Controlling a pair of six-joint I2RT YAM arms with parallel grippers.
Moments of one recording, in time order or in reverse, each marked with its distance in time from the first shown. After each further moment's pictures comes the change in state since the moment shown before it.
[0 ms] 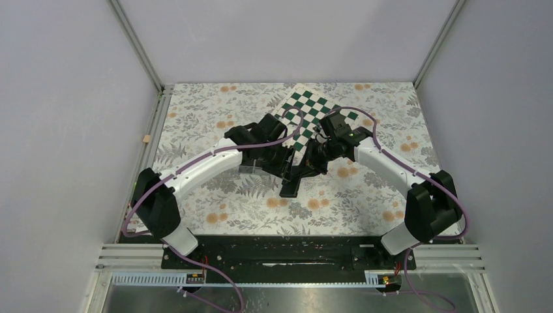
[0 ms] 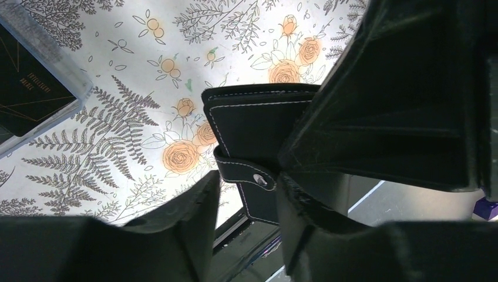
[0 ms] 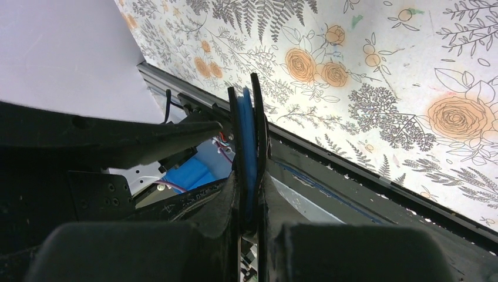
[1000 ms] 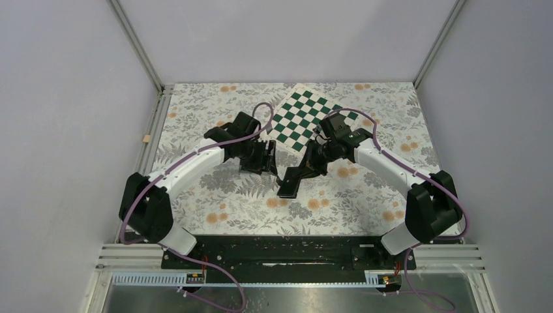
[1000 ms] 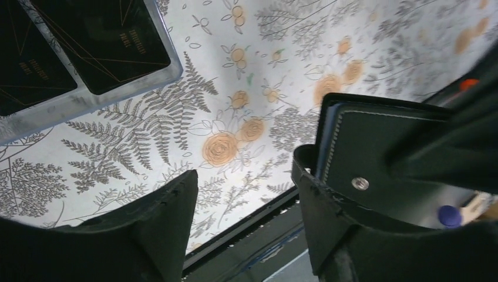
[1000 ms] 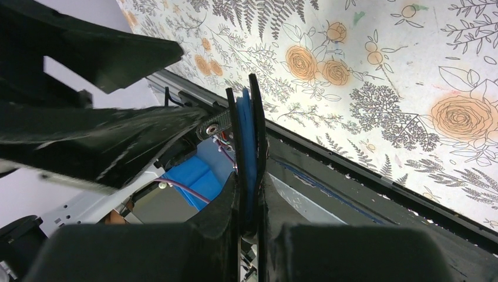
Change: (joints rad) left arm 0.183 -0.050 -0.164 0.061 0.035 -0.058; right arm 0.003 -0.002 -0.017 0.018 -0.006 0.005
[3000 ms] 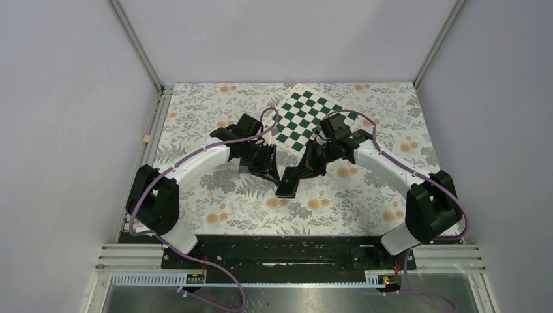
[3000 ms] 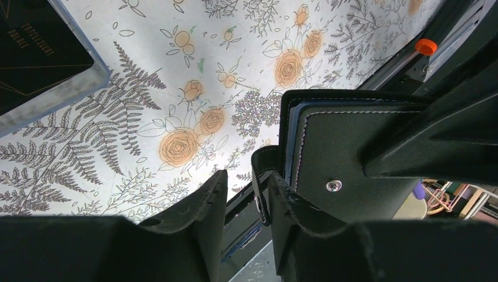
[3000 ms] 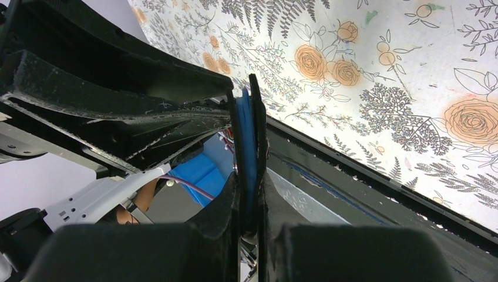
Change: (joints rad) left arm 0.026 0.042 -0.033 0.064 0.244 0.006; right arm 0.000 -0.003 -0.021 0.040 -0.027 0.019
